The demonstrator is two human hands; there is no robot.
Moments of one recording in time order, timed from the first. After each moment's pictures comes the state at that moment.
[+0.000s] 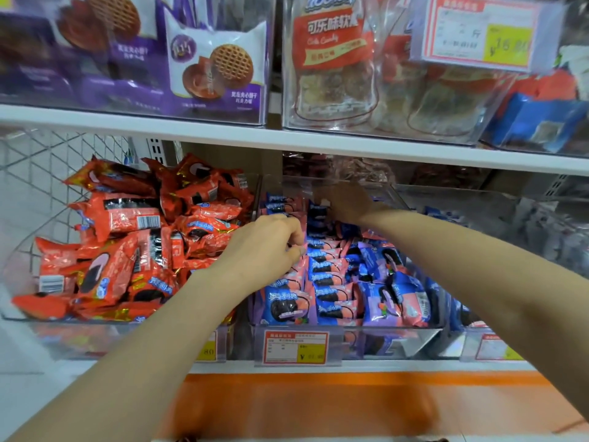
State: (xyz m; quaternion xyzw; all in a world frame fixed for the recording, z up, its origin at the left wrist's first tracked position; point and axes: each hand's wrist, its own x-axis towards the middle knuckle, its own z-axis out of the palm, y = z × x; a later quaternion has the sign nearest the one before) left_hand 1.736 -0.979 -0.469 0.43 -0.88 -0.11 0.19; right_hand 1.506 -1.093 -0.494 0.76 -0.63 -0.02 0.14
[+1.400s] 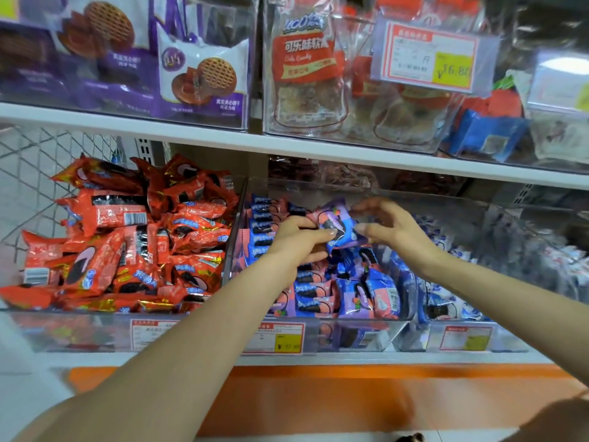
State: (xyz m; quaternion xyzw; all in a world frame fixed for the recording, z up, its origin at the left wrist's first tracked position) left_hand 1.662 -0.970 -0.474 0.43 -0.47 -0.67 0.37; right_hand 1.498 -0.923 -0.454 0.61 -0.56 0.46 -0.32
